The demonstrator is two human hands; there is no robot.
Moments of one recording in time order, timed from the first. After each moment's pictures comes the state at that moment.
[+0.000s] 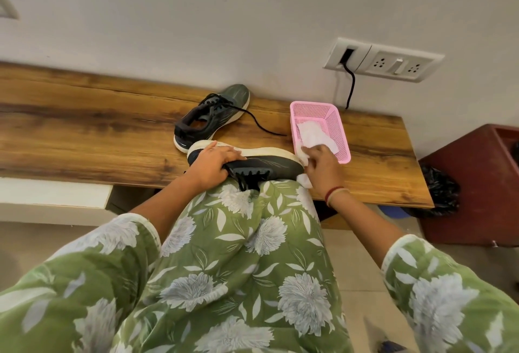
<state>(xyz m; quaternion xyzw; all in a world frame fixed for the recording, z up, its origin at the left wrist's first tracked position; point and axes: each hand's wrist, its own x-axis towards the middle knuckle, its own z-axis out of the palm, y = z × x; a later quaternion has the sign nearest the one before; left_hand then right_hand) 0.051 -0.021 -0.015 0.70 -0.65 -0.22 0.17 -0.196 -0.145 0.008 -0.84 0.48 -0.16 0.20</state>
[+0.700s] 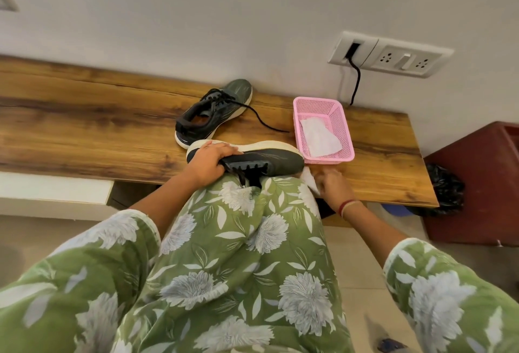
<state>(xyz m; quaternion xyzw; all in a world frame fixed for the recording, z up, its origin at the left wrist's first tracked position) 0.055 -0.019 -0.018 0.72 -0.61 -0.25 0.20 -0.240 -0.153 -0.033 -0.88 0.45 0.02 0.14</state>
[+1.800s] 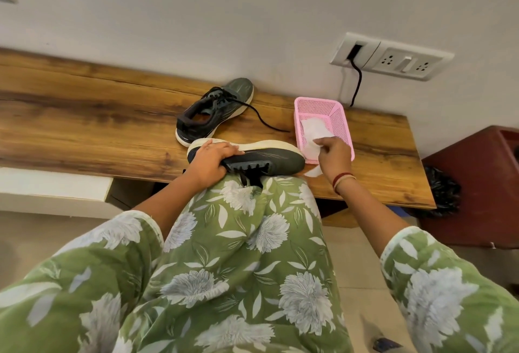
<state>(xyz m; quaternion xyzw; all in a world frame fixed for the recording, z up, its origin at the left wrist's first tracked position) 0.057 -0.017 -0.037 0.72 -0.62 -0.23 0.22 -0.189 -0.173 0.009 -0.75 0.58 -0.19 0.24</state>
